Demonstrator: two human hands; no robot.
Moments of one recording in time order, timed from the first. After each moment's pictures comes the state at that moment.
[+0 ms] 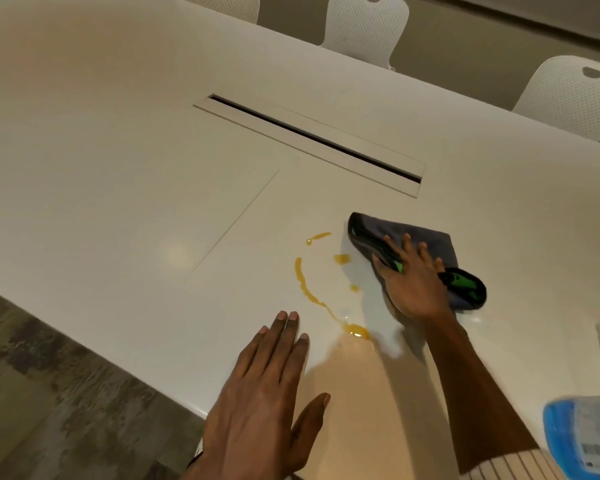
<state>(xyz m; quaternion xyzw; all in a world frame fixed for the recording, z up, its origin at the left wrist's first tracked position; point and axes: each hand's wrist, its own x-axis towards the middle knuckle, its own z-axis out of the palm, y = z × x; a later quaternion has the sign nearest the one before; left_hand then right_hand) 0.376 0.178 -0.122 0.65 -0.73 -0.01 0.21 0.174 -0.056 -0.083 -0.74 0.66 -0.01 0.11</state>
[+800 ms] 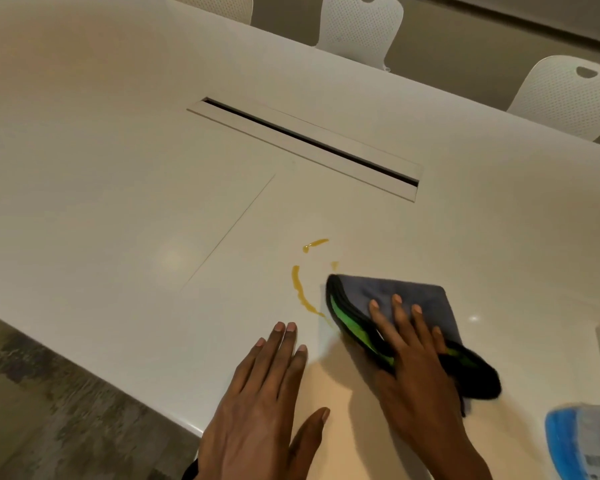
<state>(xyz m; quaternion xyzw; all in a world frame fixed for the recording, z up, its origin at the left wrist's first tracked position) 0.379 0.174 -0.120 0.64 -0.74 -0.02 0.20 0.175 0.076 -0.066 -0.76 0.62 -0.03 0.17</state>
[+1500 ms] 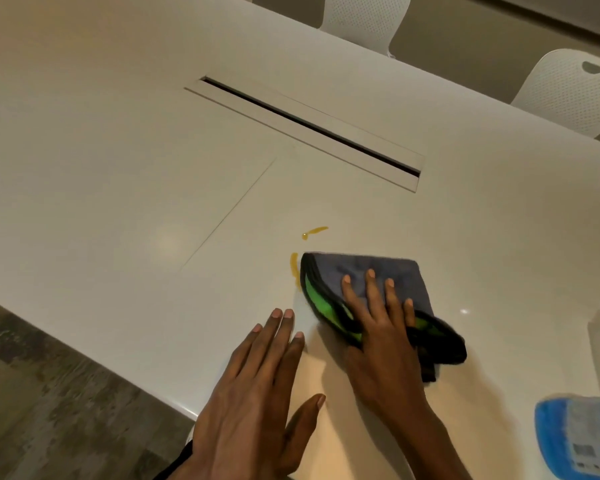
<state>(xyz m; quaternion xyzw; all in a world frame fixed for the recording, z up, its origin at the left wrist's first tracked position) 0.378 0.175 -0.114 0.65 -0.73 -0.05 0.20 0.206 0.068 -0.078 -0.80 0.59 -0.04 0.14</state>
